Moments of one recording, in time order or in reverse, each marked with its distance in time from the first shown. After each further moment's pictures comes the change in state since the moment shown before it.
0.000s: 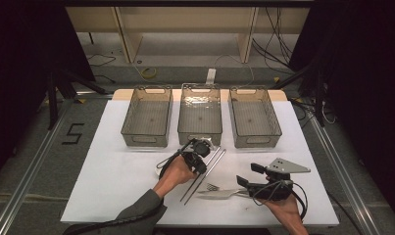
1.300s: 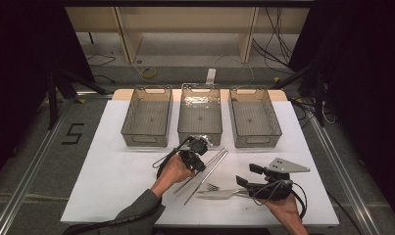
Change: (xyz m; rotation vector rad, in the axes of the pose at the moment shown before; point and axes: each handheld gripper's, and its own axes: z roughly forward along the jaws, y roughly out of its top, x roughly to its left) left arm 0.011 -0.003 -0.014 -0.067 -0.063 -0.022; right arm 0.000 0.000 0.001 0.002 0.022 0.010
